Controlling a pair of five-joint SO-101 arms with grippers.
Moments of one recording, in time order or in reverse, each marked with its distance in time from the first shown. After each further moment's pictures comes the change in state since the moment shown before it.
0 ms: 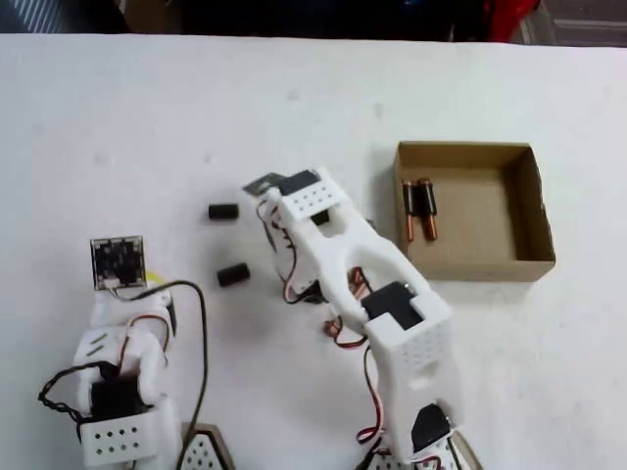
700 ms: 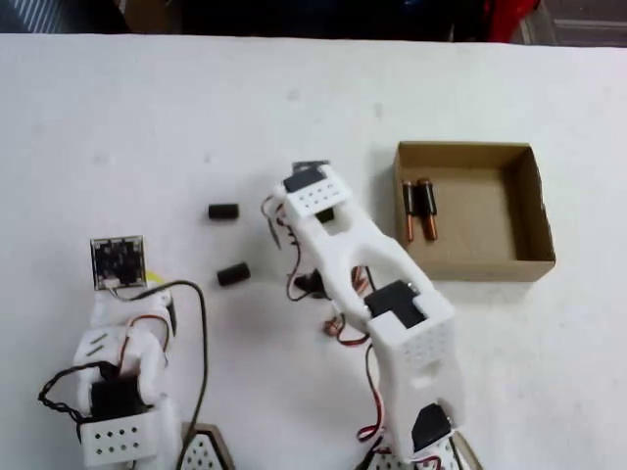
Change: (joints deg) left arm 0.0 0.0 0.0 0.0 0.0; right arm 1.2 0.0 0.0 -0.9 -33.8
